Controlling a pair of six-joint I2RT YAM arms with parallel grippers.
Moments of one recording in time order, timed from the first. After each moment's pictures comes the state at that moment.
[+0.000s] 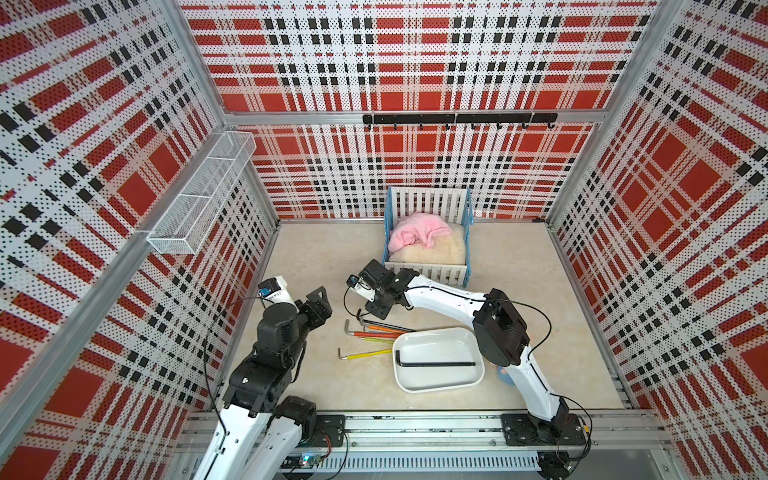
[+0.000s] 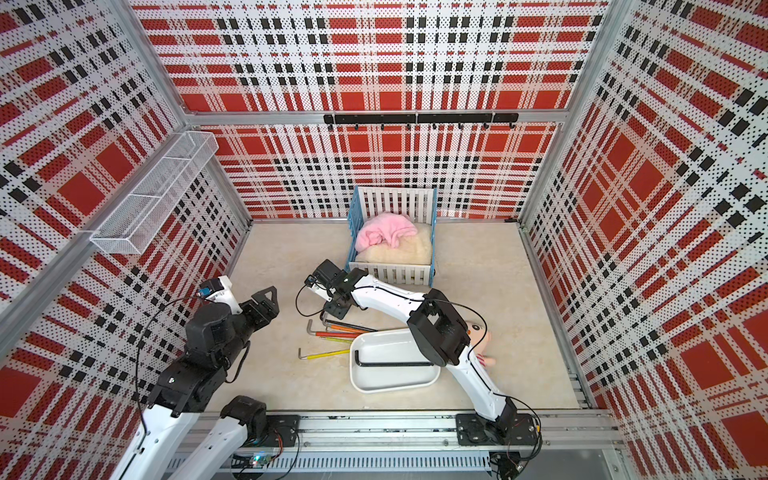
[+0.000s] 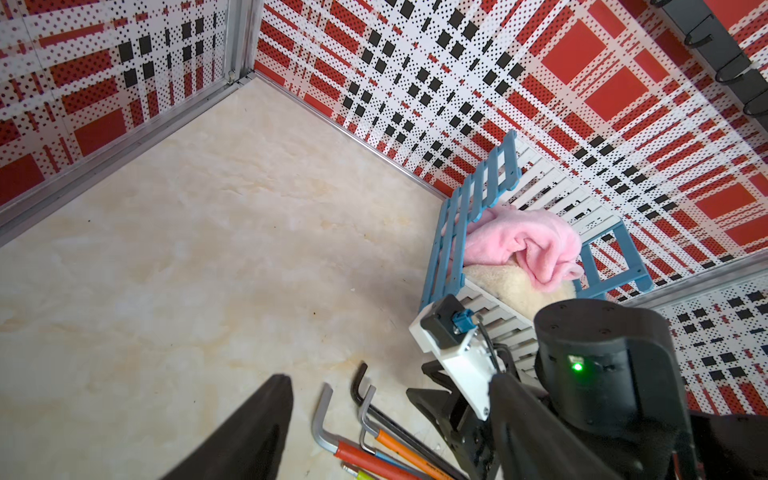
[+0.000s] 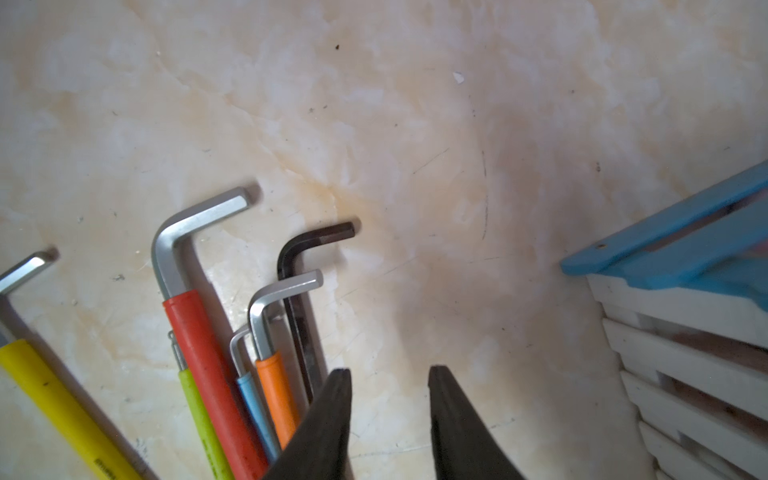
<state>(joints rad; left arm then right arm) -0.27 0.54 0.72 -0.58 -0.24 -0.66 0.95 2.27 1.92 -0.71 0.04 -0.20</state>
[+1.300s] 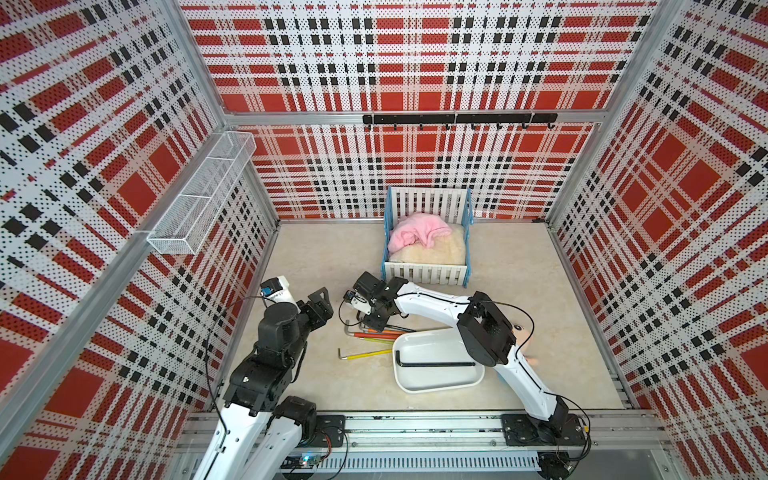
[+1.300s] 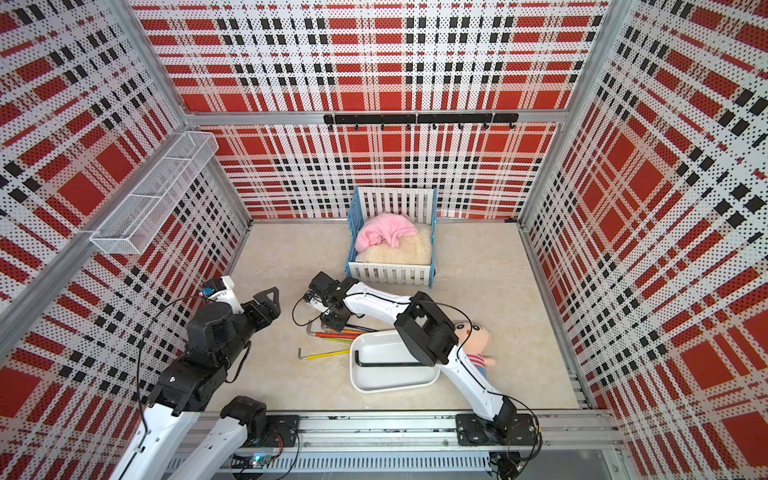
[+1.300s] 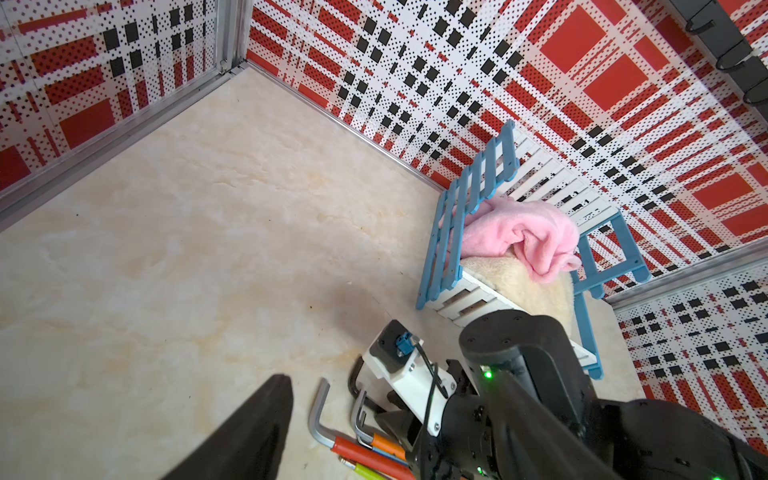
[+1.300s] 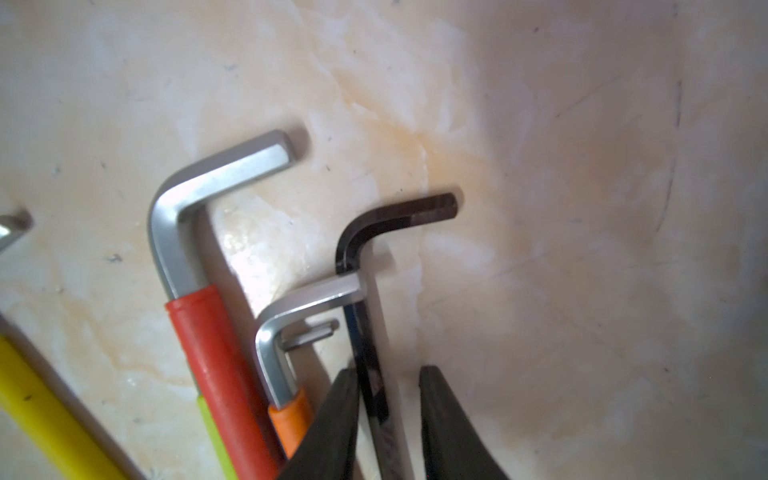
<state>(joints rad) -0.27 0.54 0.72 -0.58 -0.21 -0.66 0.97 2.38 1.98 -0.79 -0.02 -0.18</state>
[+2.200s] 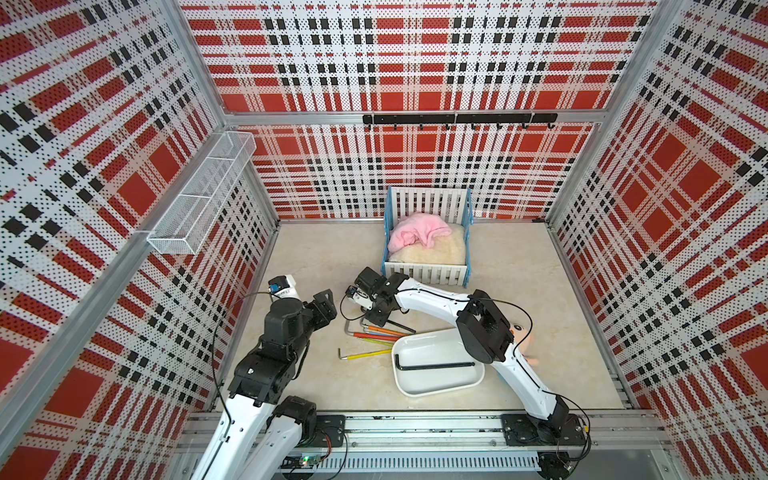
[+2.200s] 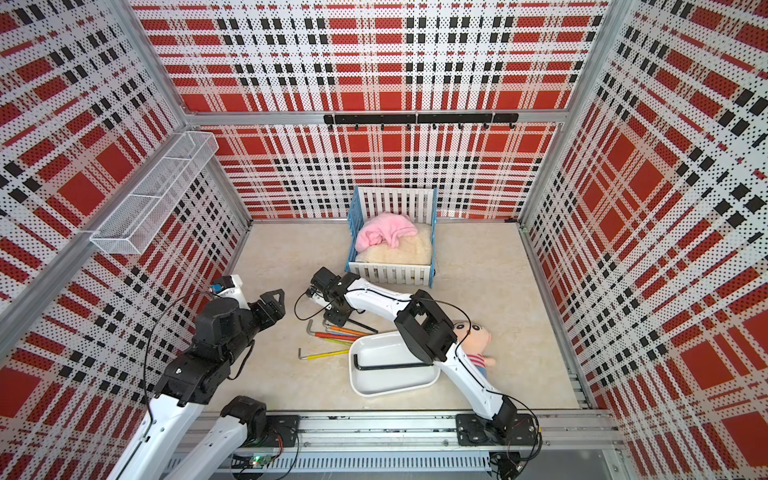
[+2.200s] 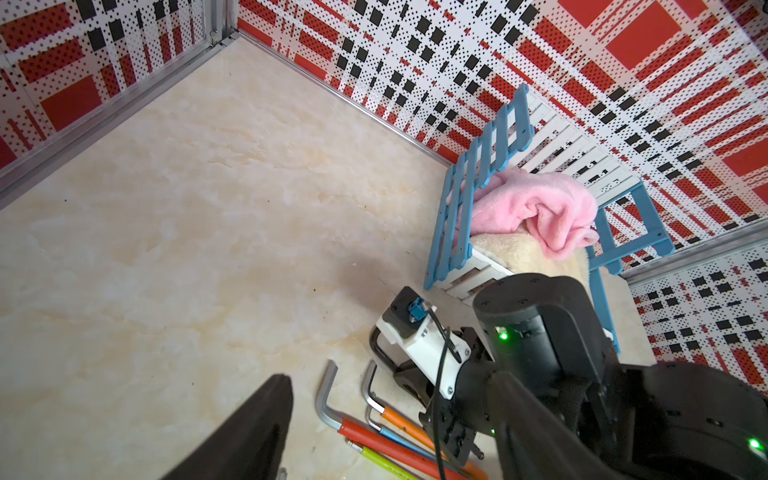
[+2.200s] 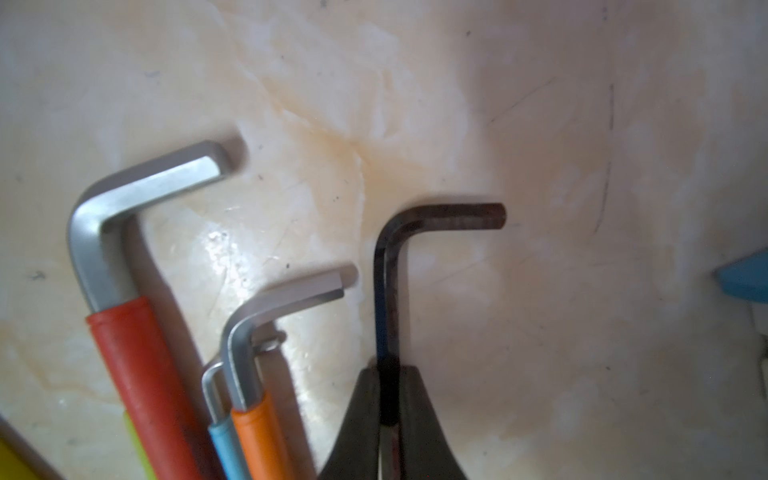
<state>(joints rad) -0.26 0.60 0.72 -0.59 -0.18 -0.63 0.94 2.41 2.02 -0.80 0.03 -0.21</state>
